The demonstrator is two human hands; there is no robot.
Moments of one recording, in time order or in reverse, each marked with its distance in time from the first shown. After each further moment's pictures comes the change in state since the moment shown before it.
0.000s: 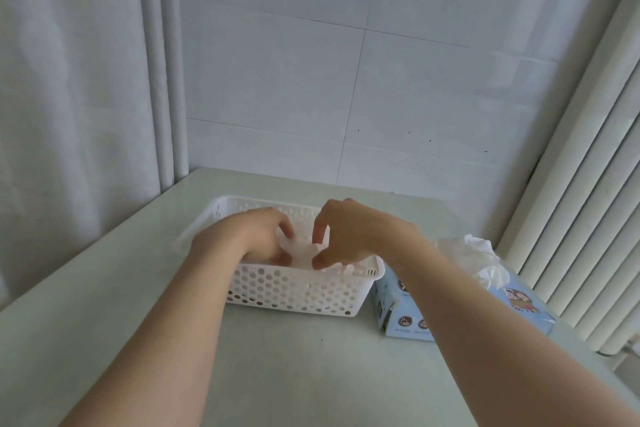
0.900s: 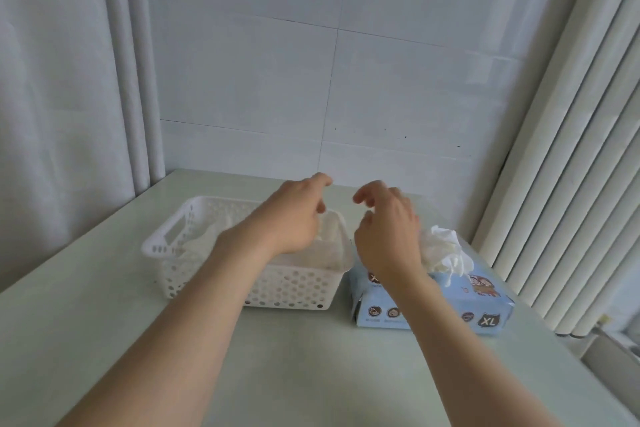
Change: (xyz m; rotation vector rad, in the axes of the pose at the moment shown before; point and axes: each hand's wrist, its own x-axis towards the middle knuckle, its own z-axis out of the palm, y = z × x) left_hand -0.013 0.079 0.014 -0.032 0.308 0.411; right_hand -0.038 0.054 0.043 0.332 0.873 0.284
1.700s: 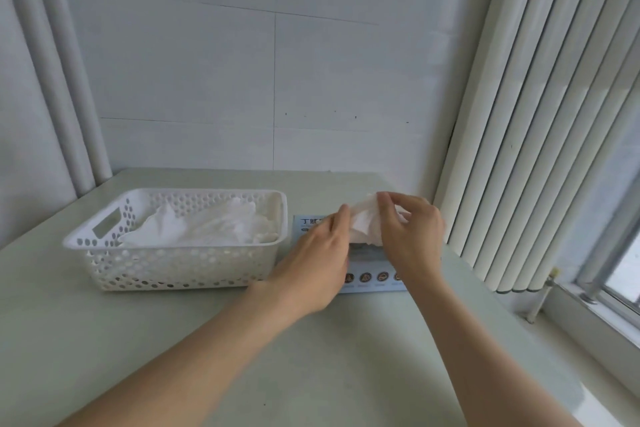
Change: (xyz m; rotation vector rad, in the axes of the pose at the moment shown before) left_hand -0.024 0.085 0.123 0.012 0.027 0.252; right_hand -0.036 0.106 -0.060 0.410 0.267 0.269
